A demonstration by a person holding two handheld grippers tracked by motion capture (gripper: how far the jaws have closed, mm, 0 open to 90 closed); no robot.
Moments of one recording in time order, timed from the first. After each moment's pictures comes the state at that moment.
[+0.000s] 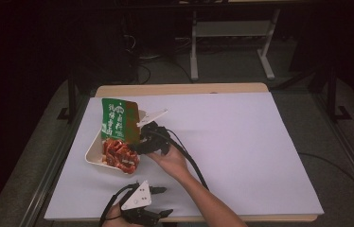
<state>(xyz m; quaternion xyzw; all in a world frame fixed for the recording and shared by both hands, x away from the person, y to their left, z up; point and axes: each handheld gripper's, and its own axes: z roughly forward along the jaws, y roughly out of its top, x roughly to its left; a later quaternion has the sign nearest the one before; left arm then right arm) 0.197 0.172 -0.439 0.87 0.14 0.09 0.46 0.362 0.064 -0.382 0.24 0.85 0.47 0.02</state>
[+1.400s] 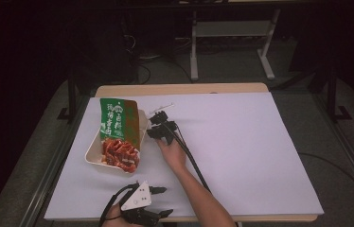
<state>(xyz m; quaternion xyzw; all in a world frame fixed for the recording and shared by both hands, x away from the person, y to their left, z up) 0.196 0.172 -0.438 0.87 0.13 0.09 0.46 0.425 0.057 -0.430 0.43 0.81 0.39 0.07</state>
